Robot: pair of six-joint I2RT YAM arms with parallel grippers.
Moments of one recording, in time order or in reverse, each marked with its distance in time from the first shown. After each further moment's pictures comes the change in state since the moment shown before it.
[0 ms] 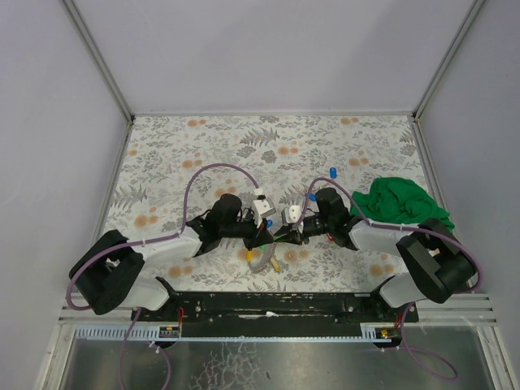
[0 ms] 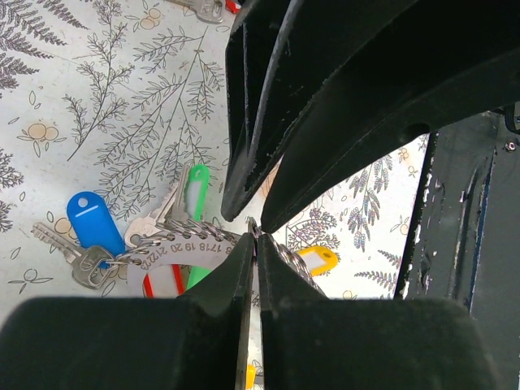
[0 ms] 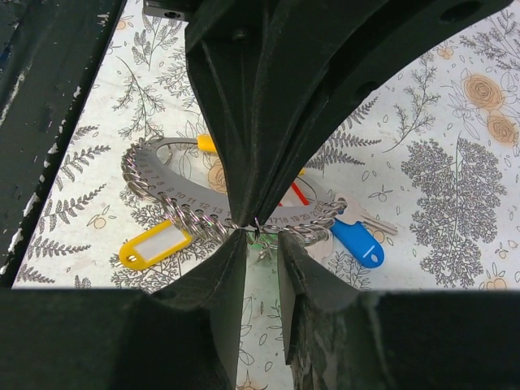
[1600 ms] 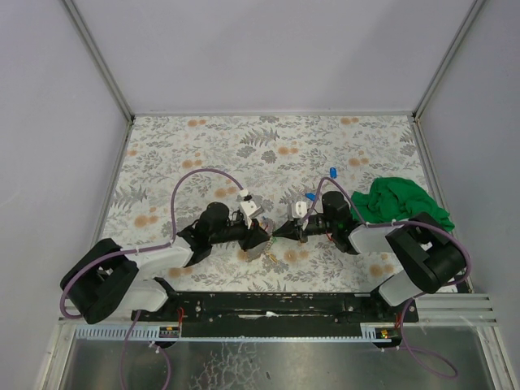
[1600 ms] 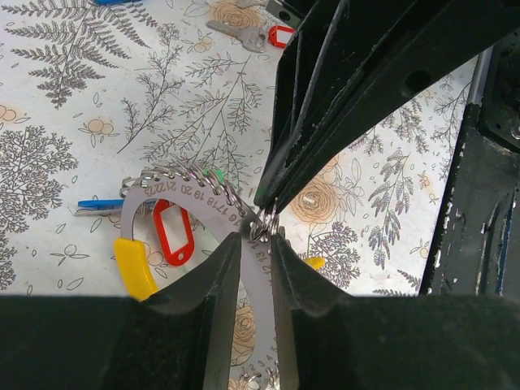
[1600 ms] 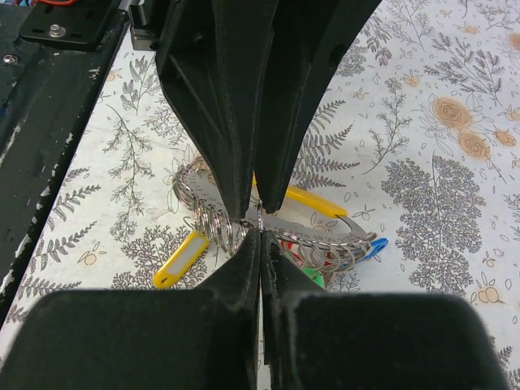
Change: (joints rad) left arm 0.027 -0.079 -0.153 0.224 -0.089 -0.080; right arm -0.029 0.070 -0.087 0.389 -0.034 0.228
